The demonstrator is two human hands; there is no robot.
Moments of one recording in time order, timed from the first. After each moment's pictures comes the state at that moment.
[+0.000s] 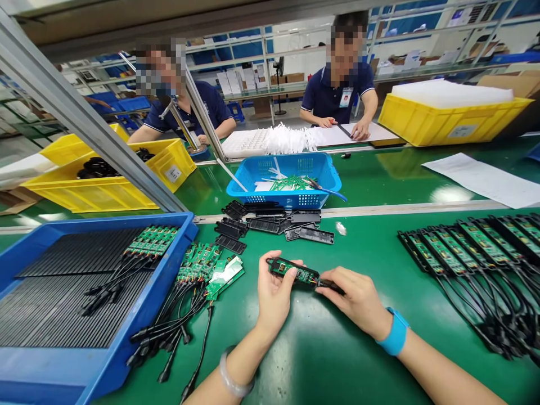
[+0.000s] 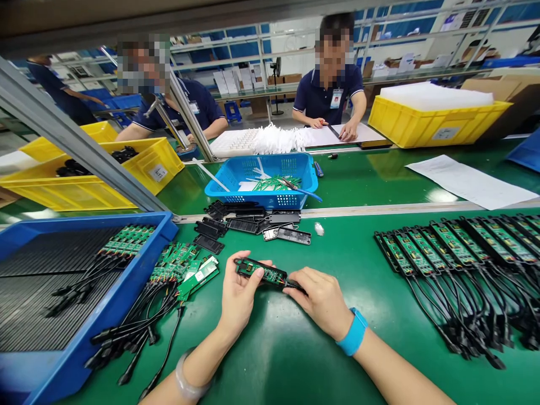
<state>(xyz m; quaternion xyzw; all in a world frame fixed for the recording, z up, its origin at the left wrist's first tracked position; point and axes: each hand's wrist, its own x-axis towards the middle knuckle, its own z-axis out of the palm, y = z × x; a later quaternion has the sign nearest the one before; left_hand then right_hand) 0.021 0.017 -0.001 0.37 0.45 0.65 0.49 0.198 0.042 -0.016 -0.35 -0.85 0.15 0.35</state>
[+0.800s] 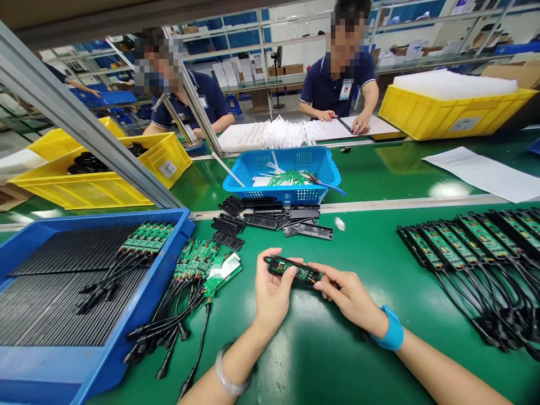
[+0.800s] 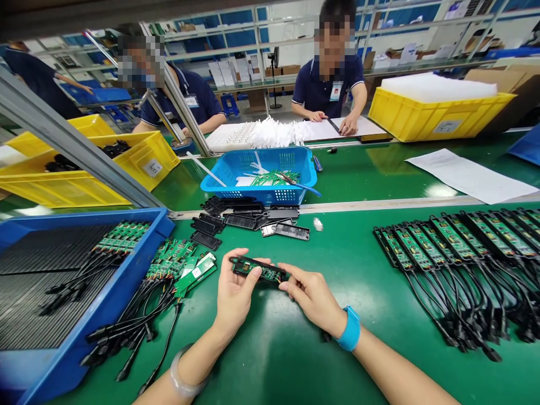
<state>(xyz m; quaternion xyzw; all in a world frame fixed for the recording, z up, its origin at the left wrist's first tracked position) 0.021 0.013 0.006 0.39 0.46 0.64 0.48 0.187 0.038 -0.011 -0.42 -0.72 0.47 0.29</state>
